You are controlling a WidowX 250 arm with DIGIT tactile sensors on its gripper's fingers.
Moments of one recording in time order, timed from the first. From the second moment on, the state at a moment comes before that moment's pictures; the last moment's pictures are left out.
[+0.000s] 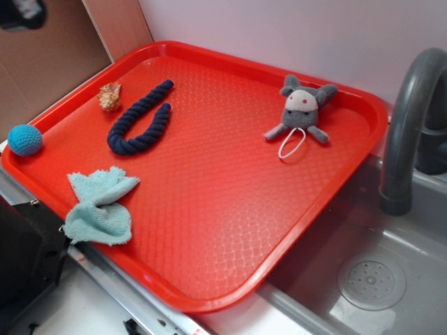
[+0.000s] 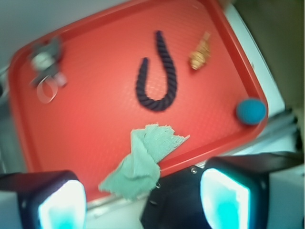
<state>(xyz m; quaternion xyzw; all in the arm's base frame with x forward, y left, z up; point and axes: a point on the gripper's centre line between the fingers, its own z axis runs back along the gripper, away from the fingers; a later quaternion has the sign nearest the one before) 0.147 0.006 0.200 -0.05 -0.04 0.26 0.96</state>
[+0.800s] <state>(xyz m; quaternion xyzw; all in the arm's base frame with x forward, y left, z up) 0.204 0.103 0.063 -0.02 -0.04 0.59 0.81</state>
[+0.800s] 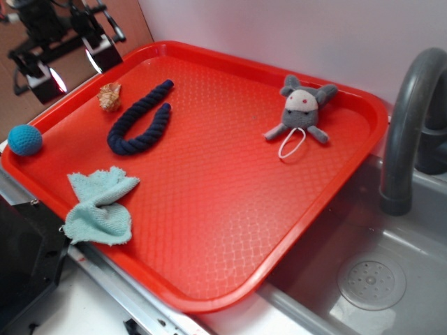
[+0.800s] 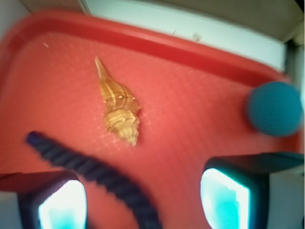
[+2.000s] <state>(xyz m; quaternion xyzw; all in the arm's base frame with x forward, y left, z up) 0.240 0.110 0.016 -0.01 -0.03 0.57 0.82</state>
